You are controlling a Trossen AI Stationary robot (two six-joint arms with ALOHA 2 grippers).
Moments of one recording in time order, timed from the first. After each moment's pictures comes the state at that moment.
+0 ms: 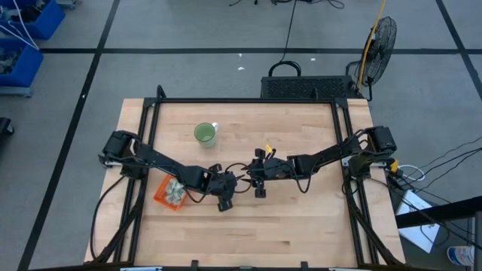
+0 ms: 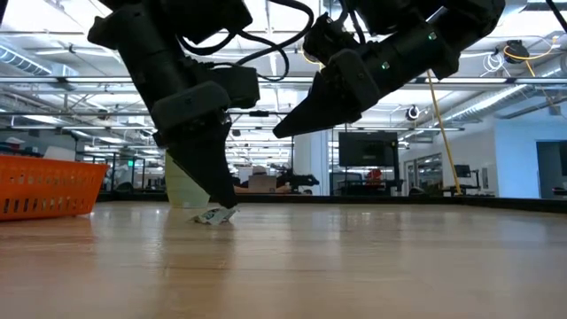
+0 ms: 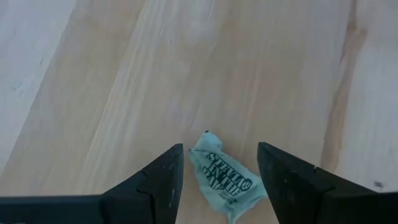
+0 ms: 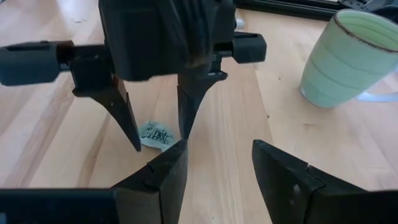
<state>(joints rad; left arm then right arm) -0.27 1.81 1.01 -0.29 -0.23 -0.50 0.14 1.72 0.84 0.37 0.19 -0.03</state>
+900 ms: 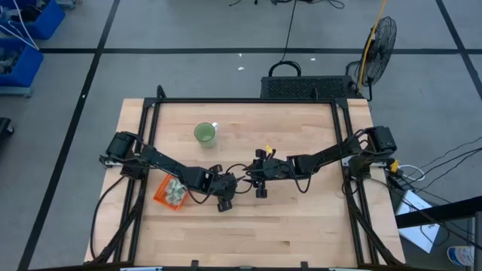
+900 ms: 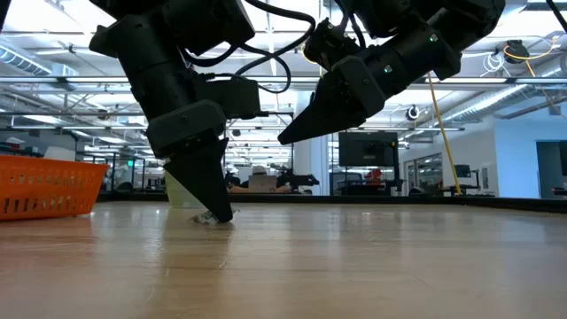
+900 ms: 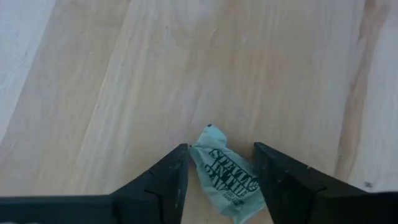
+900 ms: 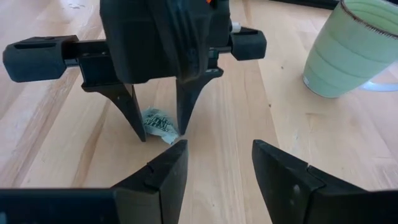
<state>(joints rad) -0.27 1.85 1.01 -0.30 -0.23 -0.47 0.14 1.72 0.84 0.33 0.18 -0.03</state>
